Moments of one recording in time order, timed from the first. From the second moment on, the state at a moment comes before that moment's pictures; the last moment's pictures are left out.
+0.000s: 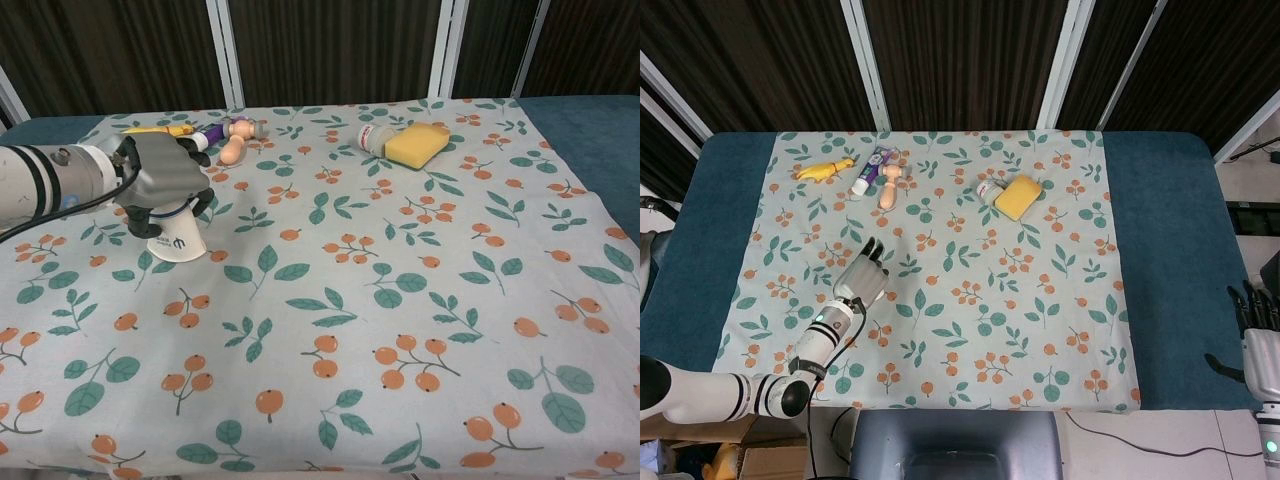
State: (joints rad) left arm -1.16 -1.45 0.09 -1.57 0.57 0.97 1.18; right arm 0.03 -1.13 0.09 -1.57 -1.35 1.46 -0.16
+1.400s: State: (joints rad) left arm -0.75 -1.65 -0.06 -1.09 1.38 1.04 -0.44; right arm 0.02 -1.12 0.06 -1.59 -1.42 1.47 -0.11
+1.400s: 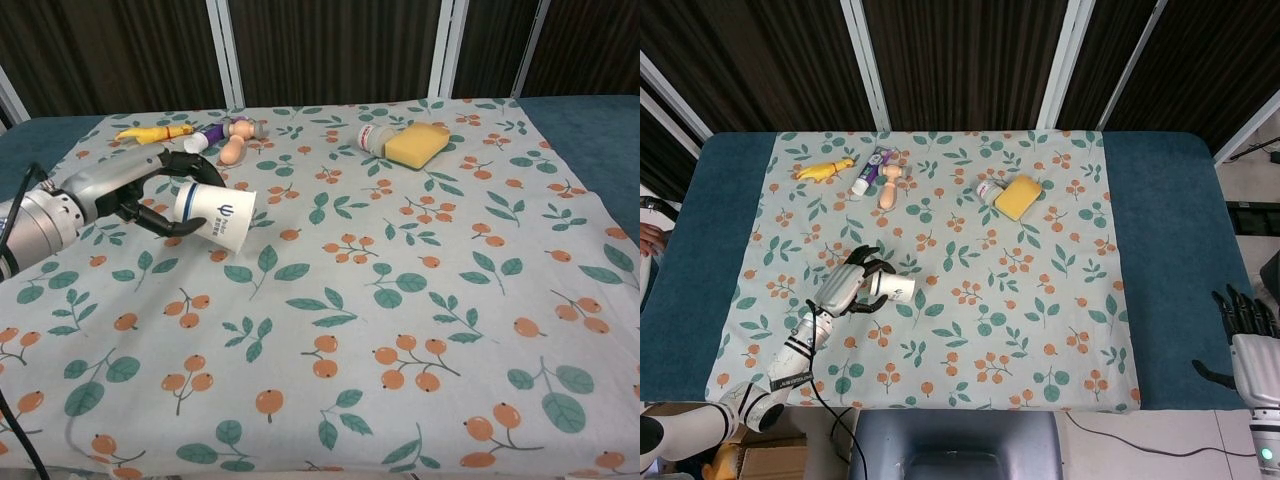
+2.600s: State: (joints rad) left arm -0.98 -1.44 -0.10 -1.64 0.79 0.92 1.03; right arm 0.04 -1.12 0.07 -1.58 -1.43 1.45 -0.11
